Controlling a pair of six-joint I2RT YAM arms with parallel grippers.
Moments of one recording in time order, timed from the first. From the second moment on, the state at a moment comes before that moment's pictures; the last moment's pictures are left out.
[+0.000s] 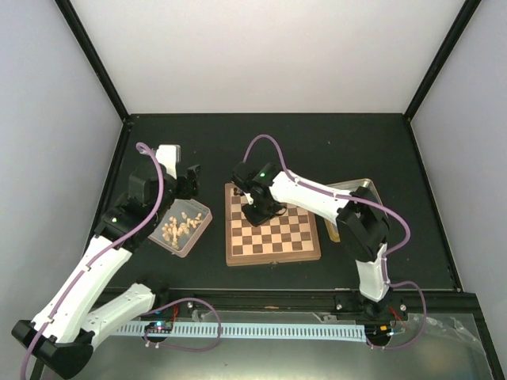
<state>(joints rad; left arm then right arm) -0.46 0.83 0.97 -0.55 -0.23 -0.29 0.92 1.95 1.59 -1.07 -0.03 0.33</state>
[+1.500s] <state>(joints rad) -0.46 0.84 0.97 -0.56 -0.24 -0.29 0.90 2.09 1.81 -0.96 0.12 0.40</state>
